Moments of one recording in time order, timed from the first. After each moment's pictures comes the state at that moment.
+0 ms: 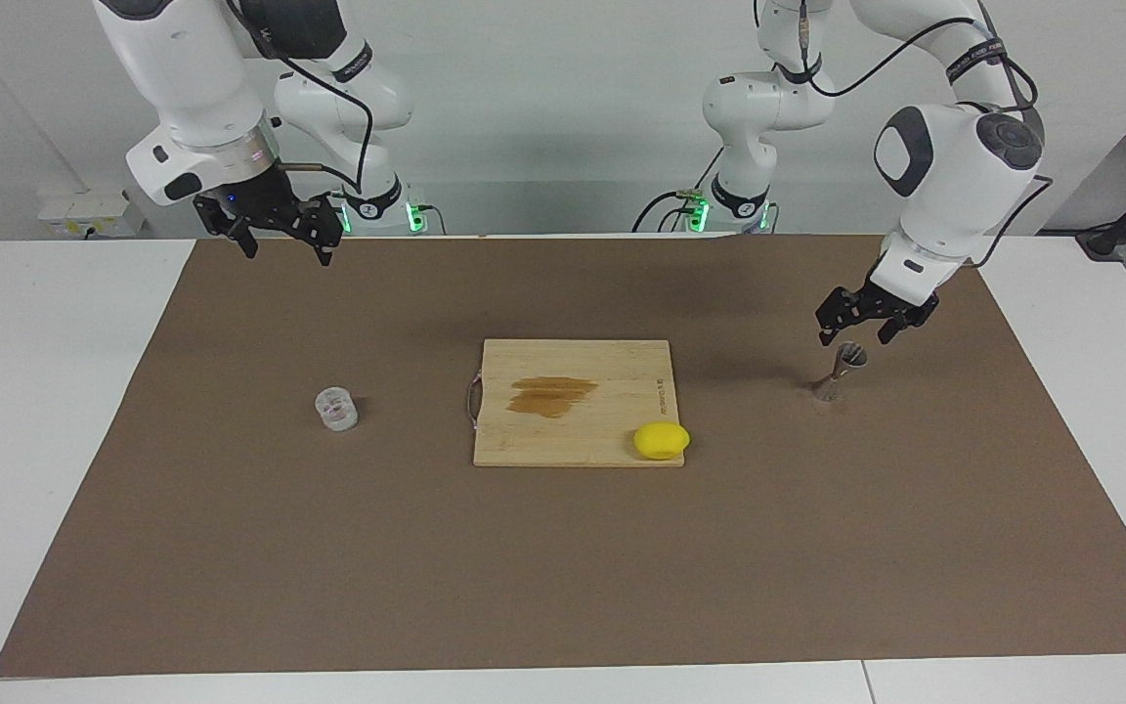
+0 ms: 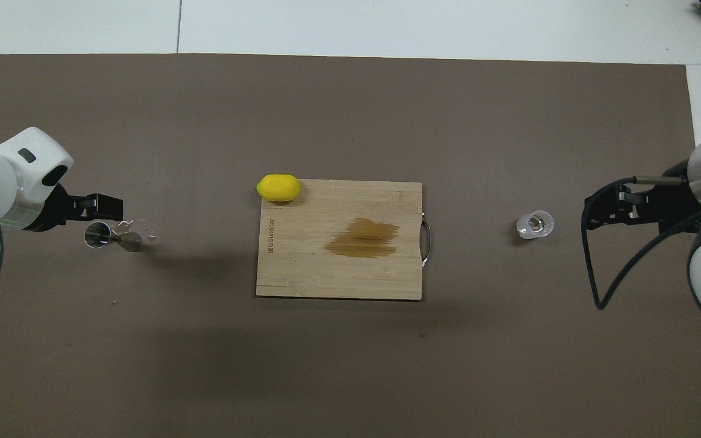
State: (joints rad) left arm 0.01 -0.03 -0.02 -2.02 -0.15 2.01 0.08; right arm -0.03 -0.02 0.13 -1.60 -0.03 1.47 0.23
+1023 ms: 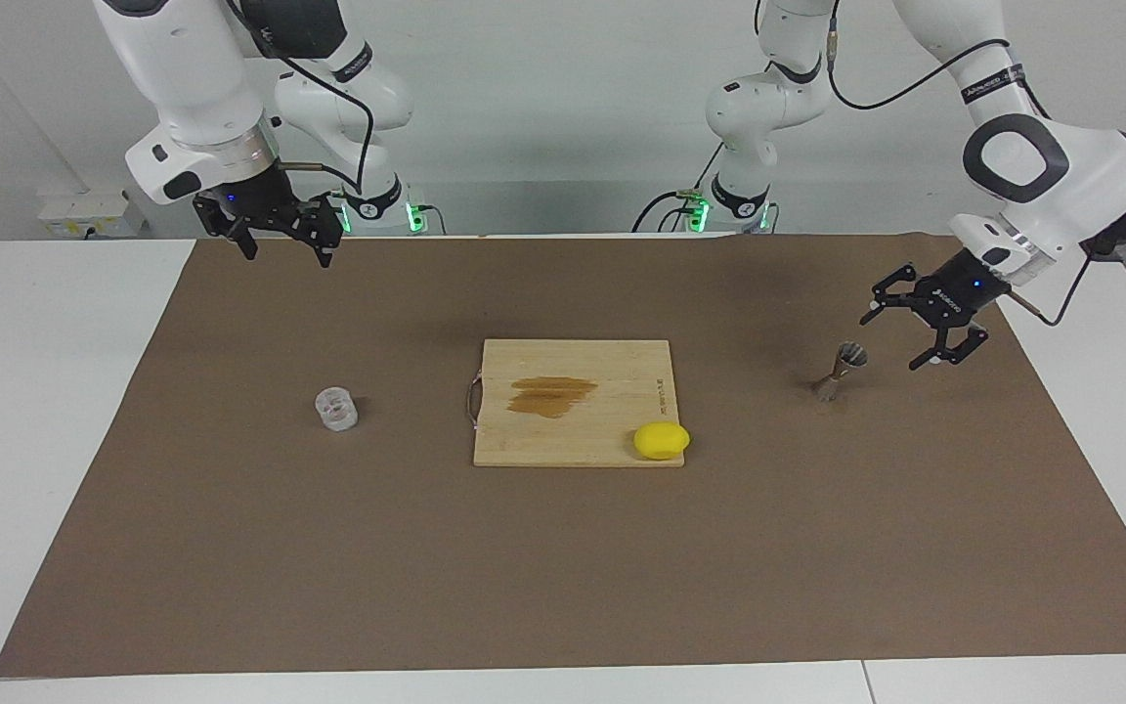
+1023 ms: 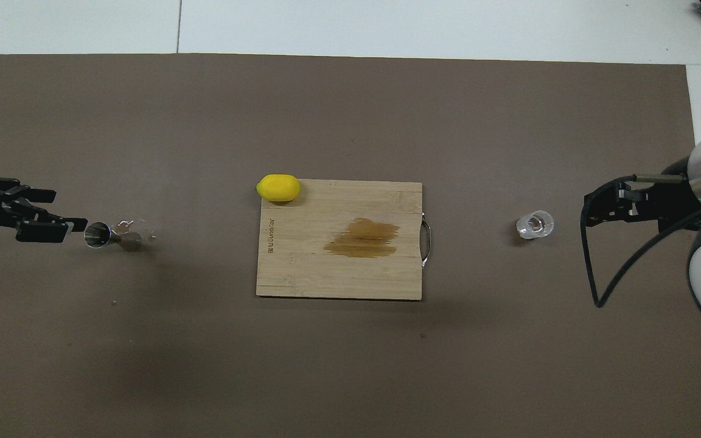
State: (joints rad) left arm 0.26 0.02 -0.01 -2.02 -0.66 1.93 1.37; right arm -0.03 -0.02 0.13 -1.60 -0.03 1.49 0.23
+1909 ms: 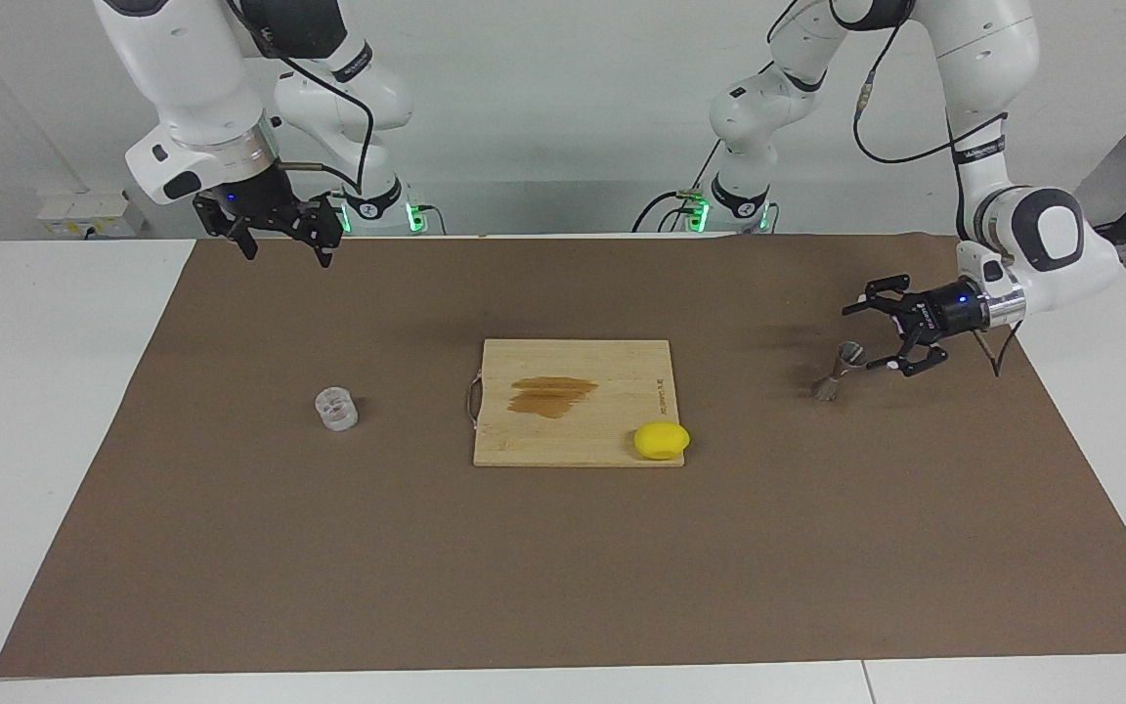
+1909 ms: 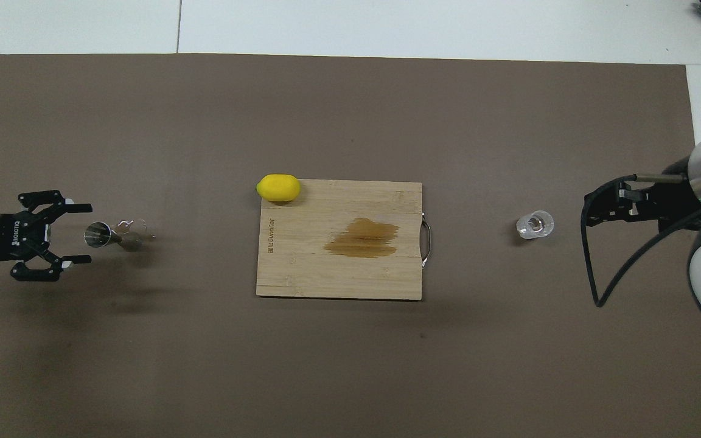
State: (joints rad) left arm 0.47 0.26 -0.01 -2.02 -1.05 1.49 2.16; right arm -0.03 -0.02 0.13 -1.60 -0.03 1.49 0.24
